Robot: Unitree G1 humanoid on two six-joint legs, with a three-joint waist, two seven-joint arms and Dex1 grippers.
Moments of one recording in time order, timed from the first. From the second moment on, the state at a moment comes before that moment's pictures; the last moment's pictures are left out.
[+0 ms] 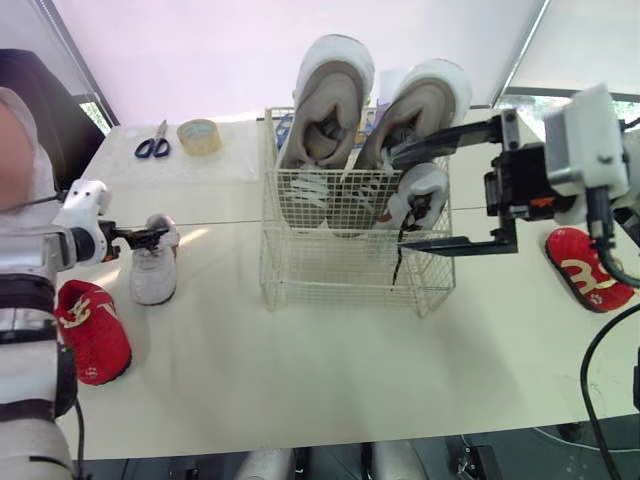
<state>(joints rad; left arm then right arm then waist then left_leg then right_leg) -0.90 0.86 0.04 0.95 -0.23 0.59 -0.76 -0.85 -1.00 -0.09 -0.43 0.63 0.54 1.25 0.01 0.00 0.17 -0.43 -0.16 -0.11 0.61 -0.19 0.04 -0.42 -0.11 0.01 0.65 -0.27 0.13</state>
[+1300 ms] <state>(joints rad) -0.68 0.16 0.21 -0.20 -0.45 0.21 -0.39 -0.91 -1.02 -0.03 -0.33 0.60 0.52 1.26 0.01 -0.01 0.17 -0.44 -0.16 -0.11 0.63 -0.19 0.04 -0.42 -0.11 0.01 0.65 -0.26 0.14</state>
